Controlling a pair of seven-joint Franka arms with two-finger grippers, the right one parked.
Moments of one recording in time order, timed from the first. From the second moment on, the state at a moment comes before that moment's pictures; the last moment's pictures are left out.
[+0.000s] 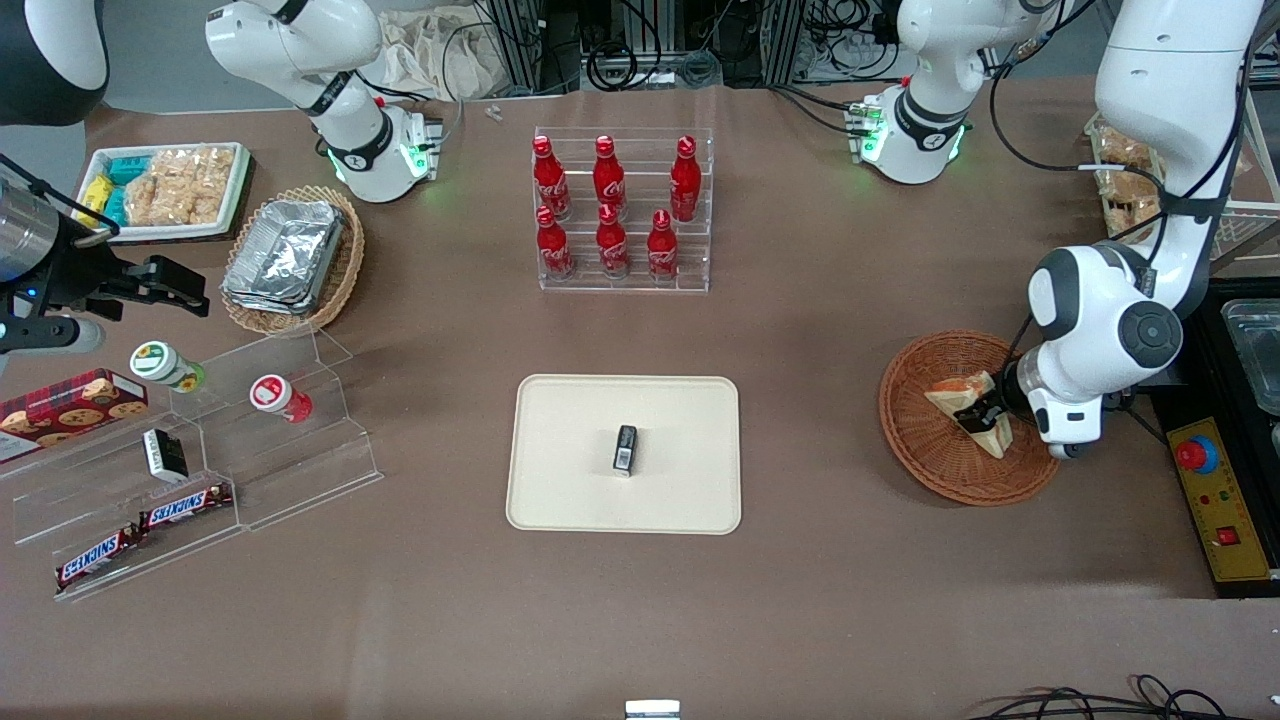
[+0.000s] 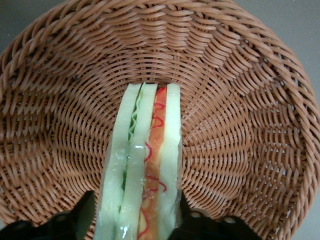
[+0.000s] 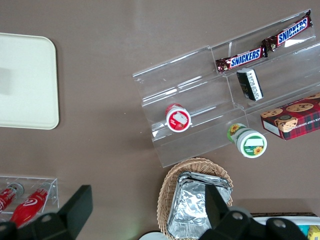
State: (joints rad) arm 0.17 0.34 -0.15 -2.15 0.00 2.42 -0.80
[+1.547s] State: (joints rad) arm -0.08 0.45 -0.44 -1.35 0.08 1.64 -0.66
